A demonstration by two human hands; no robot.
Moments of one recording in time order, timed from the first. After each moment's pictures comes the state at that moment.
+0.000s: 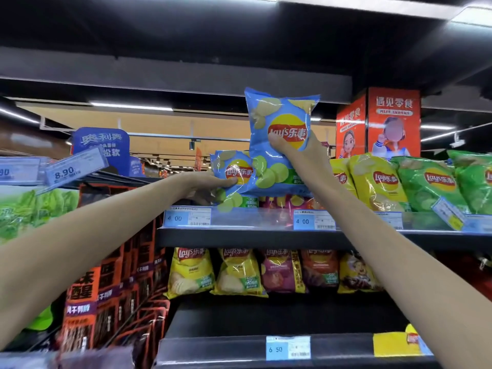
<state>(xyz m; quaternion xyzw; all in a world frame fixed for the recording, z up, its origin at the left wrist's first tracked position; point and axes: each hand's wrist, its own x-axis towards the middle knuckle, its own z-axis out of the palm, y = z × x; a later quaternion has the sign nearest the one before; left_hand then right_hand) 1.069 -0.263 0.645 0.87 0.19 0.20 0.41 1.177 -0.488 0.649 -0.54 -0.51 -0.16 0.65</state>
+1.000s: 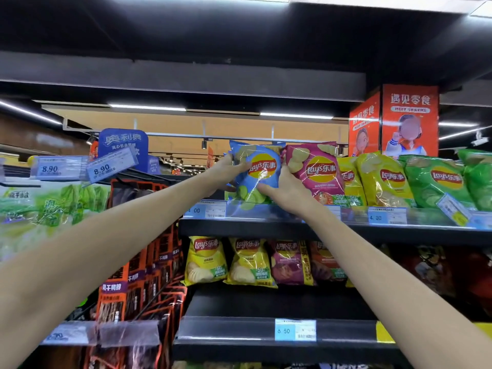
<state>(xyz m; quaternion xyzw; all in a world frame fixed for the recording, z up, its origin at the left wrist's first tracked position) 1.046 -0.316 0.642 0.83 0.14 0.37 0.40 1.151 -0.460 0.610 -0.75 -0.50 -0.13 0.42</state>
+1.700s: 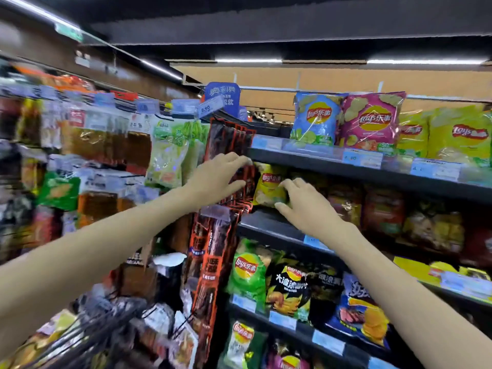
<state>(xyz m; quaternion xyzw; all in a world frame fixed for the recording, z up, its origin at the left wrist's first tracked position) 0.864 -0.442 0.488 0.88 0.28 0.35 -0.15 1.068 -0.566 0.478 -0.67 -0.68 -0.23 0.18</state>
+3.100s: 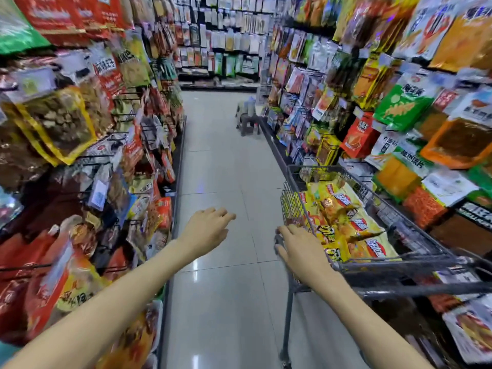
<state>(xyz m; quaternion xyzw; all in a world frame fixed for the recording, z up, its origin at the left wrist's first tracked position) 0.084 -0.730 0.149 0.64 0.76 0.06 -0.06 0.315 -0.615 0.150 -0.31 -0.95 0.00 0.09</state>
